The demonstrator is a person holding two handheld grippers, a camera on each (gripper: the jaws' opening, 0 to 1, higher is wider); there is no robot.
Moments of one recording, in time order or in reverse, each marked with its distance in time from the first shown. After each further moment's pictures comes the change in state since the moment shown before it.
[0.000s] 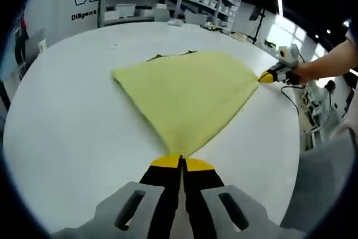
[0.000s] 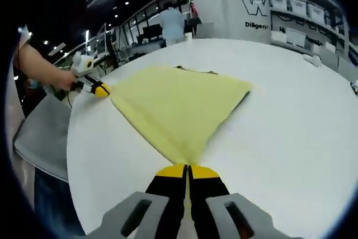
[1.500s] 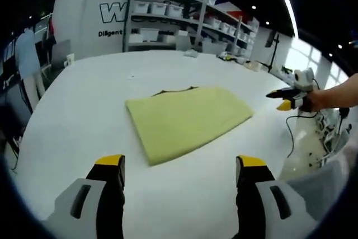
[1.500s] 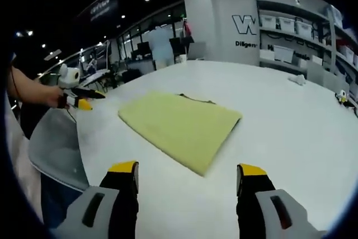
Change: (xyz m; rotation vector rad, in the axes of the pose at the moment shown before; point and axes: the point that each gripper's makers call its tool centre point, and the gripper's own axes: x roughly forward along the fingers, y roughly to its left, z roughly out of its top) left arm -0.074 -0.062 0.035 -0.080 -0.236 0.163; right arm -0.069 0.049 0.038 -0.044 -0.187 -0.044
